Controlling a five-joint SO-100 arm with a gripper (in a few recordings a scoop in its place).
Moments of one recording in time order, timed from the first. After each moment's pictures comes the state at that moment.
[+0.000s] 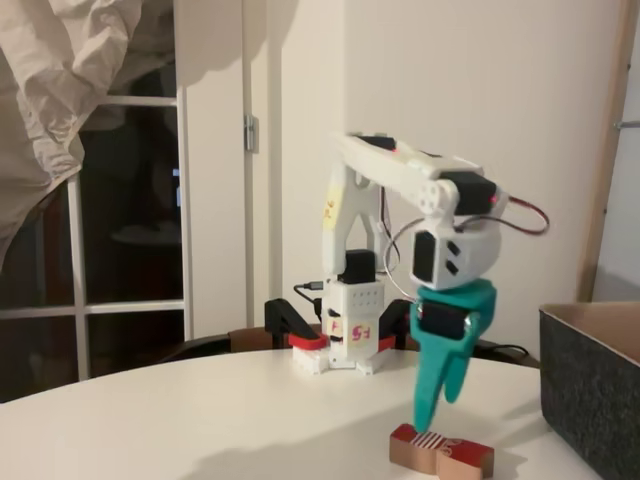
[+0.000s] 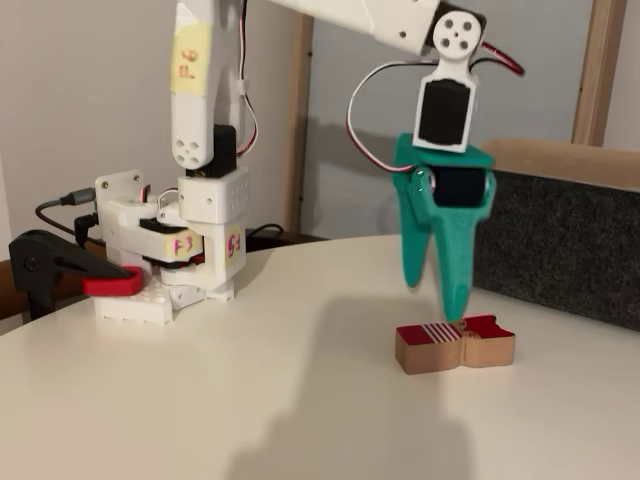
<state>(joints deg) -17.5 85.7 102.0 79.2 29.3</state>
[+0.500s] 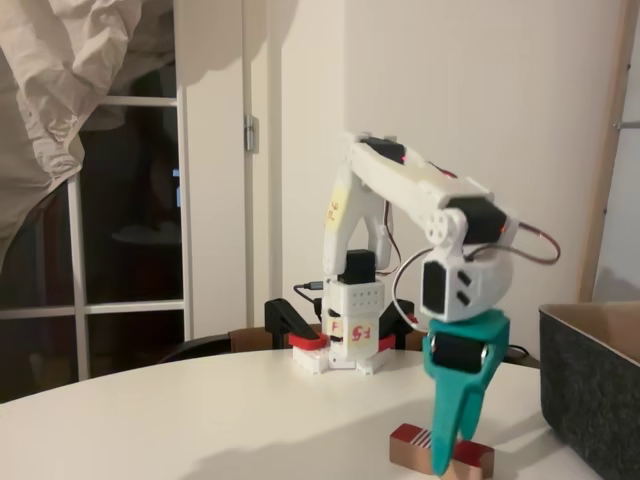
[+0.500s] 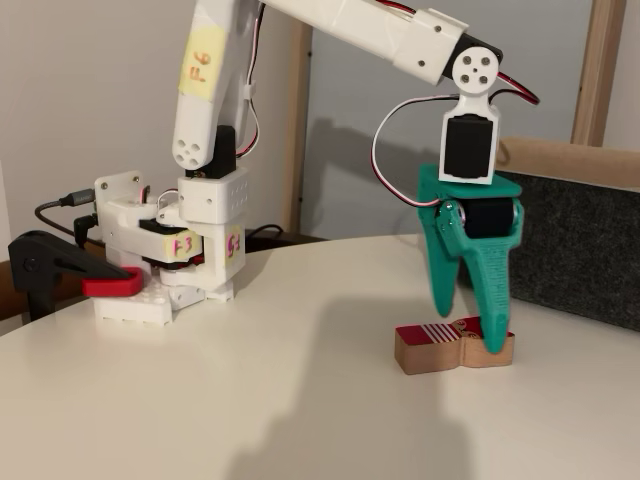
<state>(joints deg) -16.3 79.0 100.6 69.7 31.4</state>
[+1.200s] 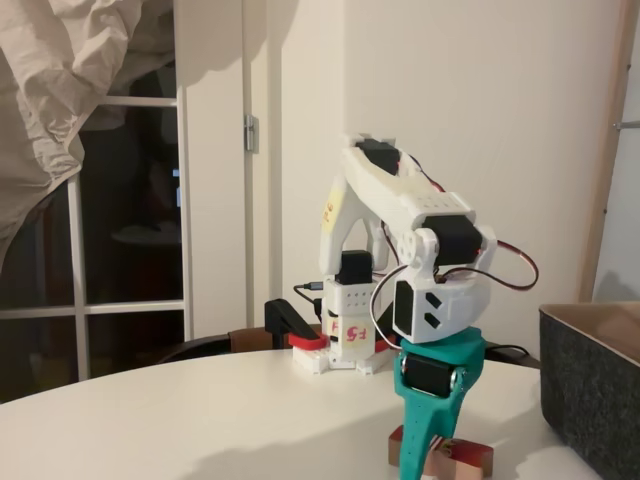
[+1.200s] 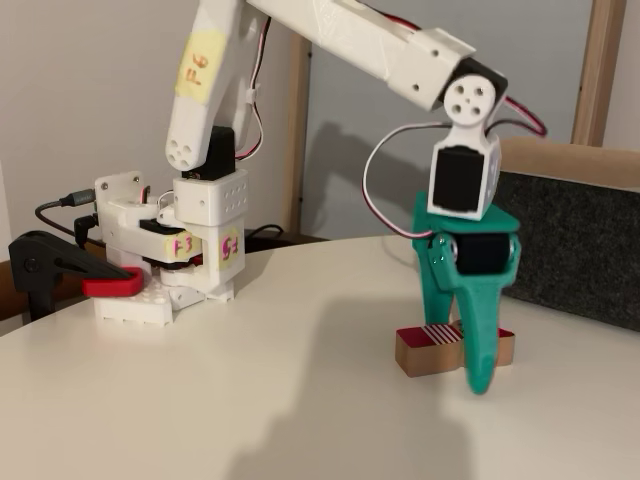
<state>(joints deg) -10.2 75.1 100.5 68.4 35.1</state>
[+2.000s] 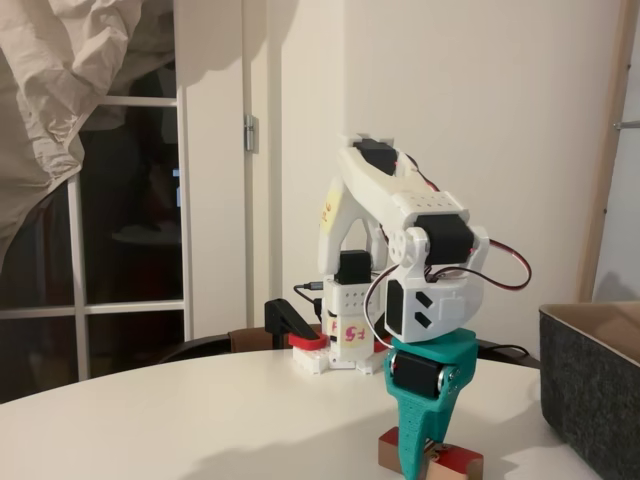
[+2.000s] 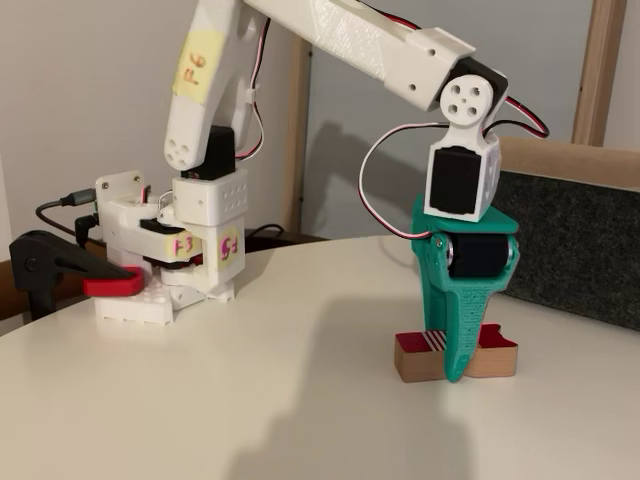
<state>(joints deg) -9.0 74.4 100.3 68.4 33.3</state>
